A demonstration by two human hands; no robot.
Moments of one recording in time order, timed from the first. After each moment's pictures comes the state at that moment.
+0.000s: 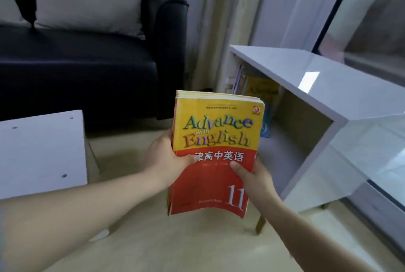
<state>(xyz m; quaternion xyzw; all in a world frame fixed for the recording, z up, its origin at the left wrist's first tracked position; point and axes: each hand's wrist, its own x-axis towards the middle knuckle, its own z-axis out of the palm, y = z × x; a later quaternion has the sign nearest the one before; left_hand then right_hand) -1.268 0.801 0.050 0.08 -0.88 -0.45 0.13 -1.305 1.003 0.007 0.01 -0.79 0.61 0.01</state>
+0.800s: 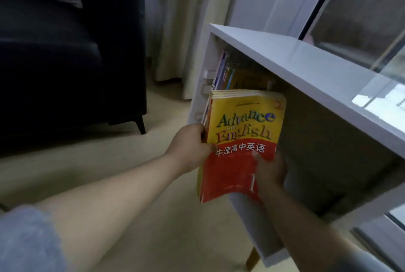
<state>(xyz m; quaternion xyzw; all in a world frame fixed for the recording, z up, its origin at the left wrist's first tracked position) -1.474 0.846 0.006 -0.04 -0.88 -0.46 0.00 -1.471 1.031 -0.036 -0.25 -0.77 0.54 0.23</state>
